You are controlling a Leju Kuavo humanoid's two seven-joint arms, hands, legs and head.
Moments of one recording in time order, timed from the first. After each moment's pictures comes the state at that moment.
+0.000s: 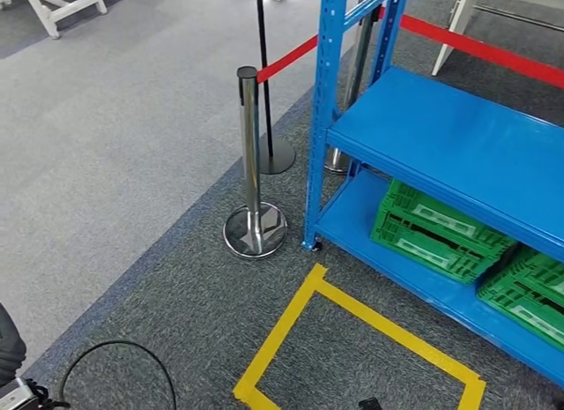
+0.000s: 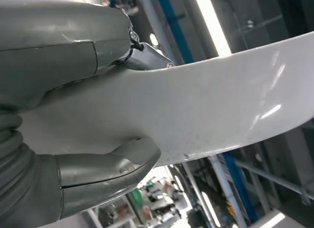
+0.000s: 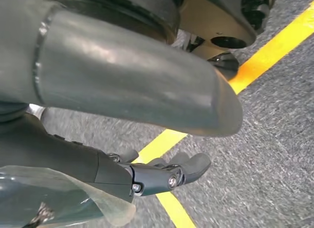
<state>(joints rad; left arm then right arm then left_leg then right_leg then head) 0.18 -0.24 0.08 -1.84 -0.56 0.70 -0.65 -0.03 0.19 -1.20 -0.24 1.44 -0.02 -0.27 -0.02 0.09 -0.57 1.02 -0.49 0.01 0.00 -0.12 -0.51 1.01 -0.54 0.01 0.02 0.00</state>
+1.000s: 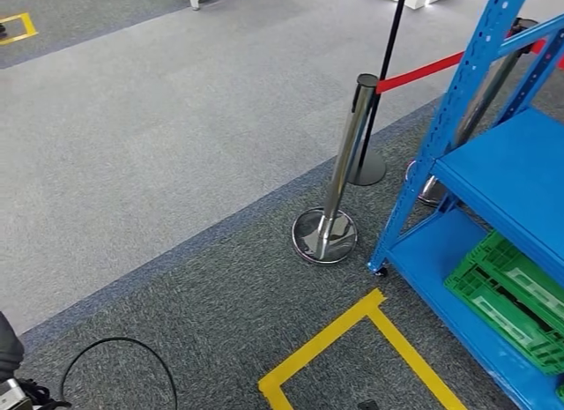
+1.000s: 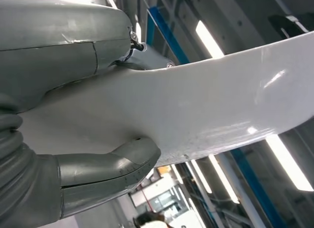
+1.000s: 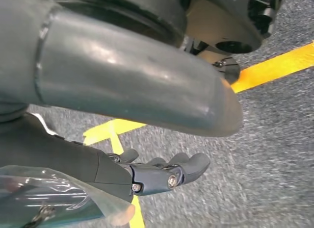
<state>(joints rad) 0.18 -0.27 0.08 -1.86 -0.55 0.70 -0.65 -0.02 0.19 -1.20 -0.24 1.45 -0.01 -0.27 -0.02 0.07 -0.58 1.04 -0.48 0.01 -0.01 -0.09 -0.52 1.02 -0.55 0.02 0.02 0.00</state>
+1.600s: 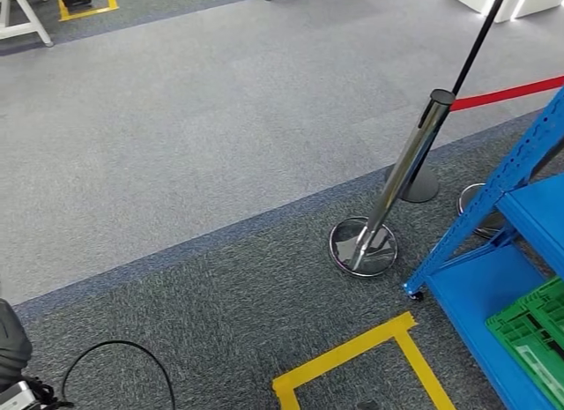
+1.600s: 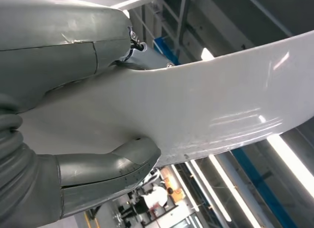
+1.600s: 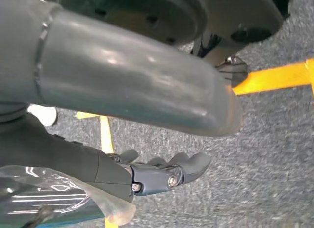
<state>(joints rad) 0.19 -0.23 0.04 -1.86 -0.55 0.70 -0.65 -0.02 0.18 -1.20 -0.23 1.45 0.00 -0.28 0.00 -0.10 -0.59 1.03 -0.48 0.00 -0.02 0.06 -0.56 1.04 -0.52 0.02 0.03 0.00</state>
